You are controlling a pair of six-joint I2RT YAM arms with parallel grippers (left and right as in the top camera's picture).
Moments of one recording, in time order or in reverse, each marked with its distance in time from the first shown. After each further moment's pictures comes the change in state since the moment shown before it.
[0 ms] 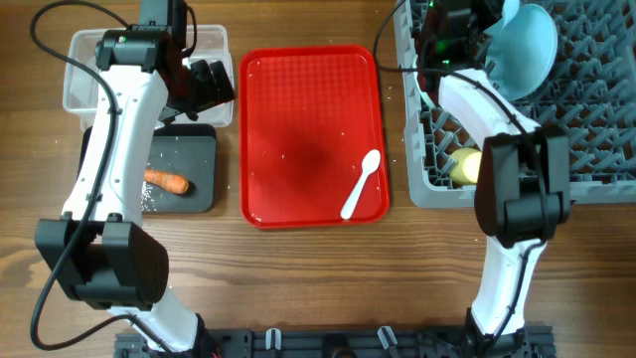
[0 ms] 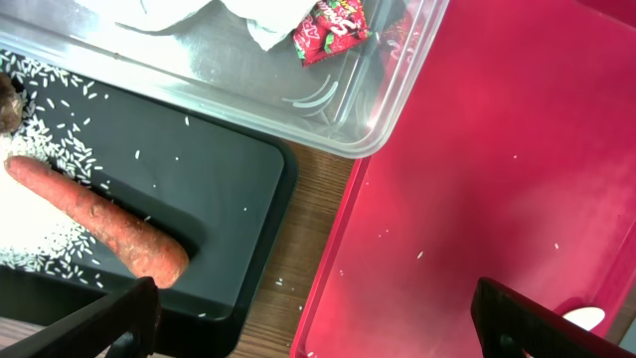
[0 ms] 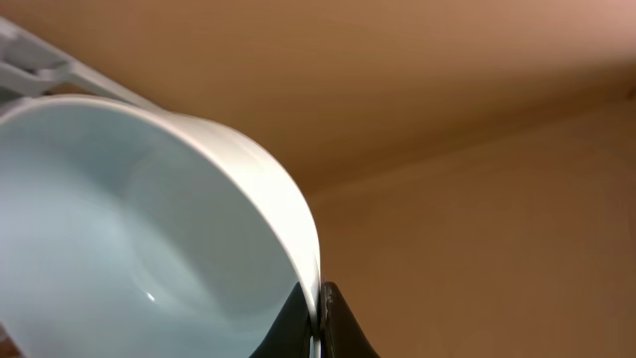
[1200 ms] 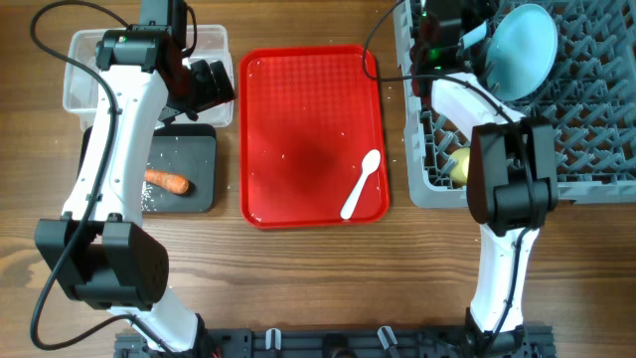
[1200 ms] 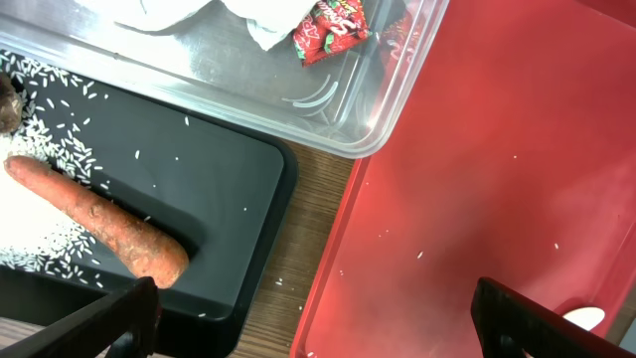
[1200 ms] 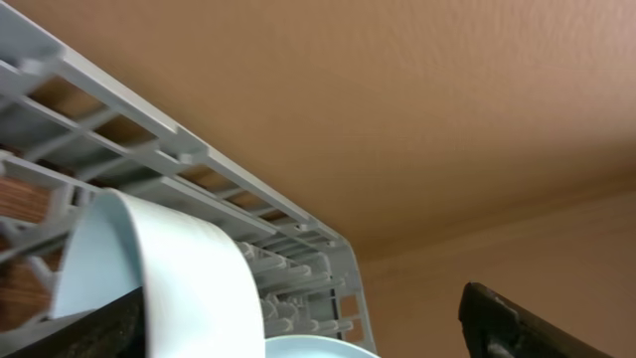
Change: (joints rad) left arm 0.000 0.000 0.000 0.000 0.000 0.000; right arm 0.008 0.085 0.007 0.062 -0.199 0.068
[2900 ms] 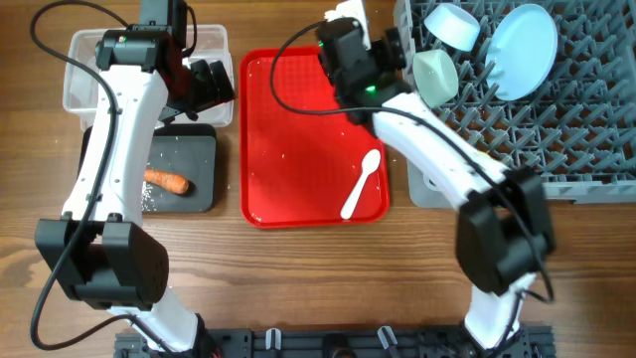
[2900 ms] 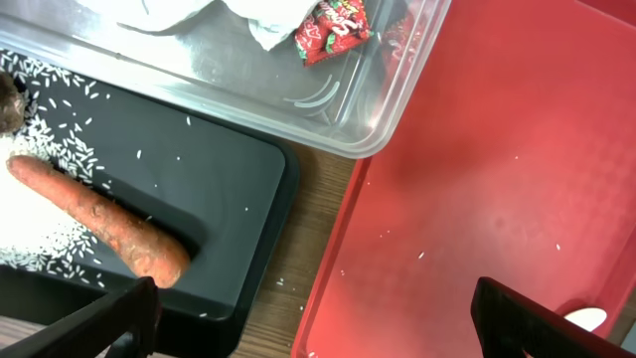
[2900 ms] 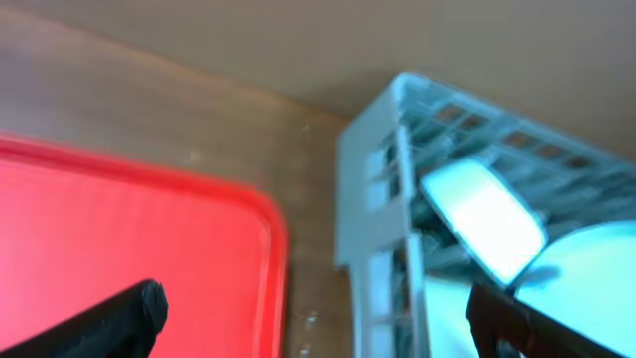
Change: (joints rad) left arm 0.000 0.000 0.000 0.000 -0.003 0.000; right arm 0.347 -0.303 0.000 -0.880 -0.236 1.012
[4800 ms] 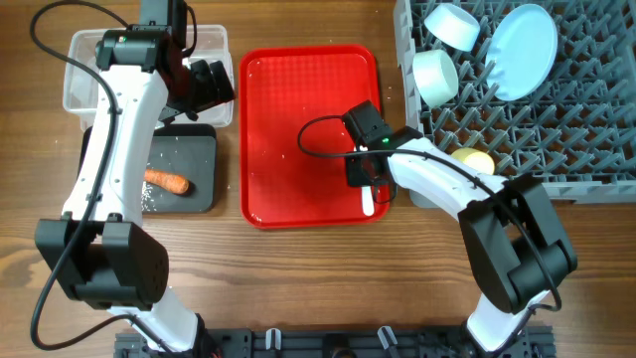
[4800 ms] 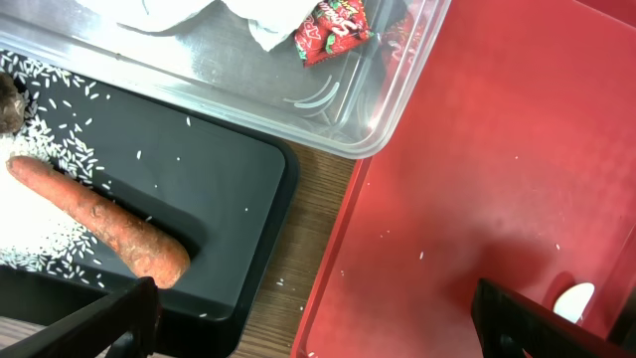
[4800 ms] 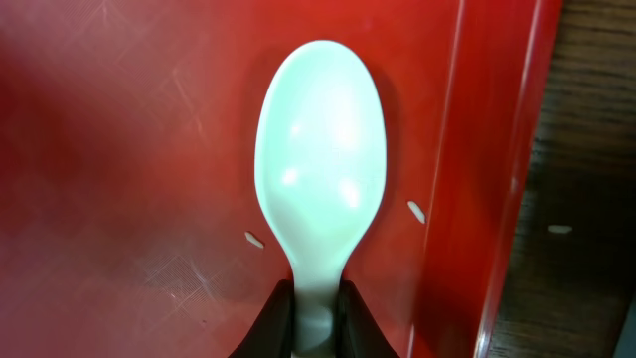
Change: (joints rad) left arm 0.000 0.000 0.000 0.000 0.000 0.000; right arm -0.008 -0.079 -0.473 -0.203 -0.518 0.415
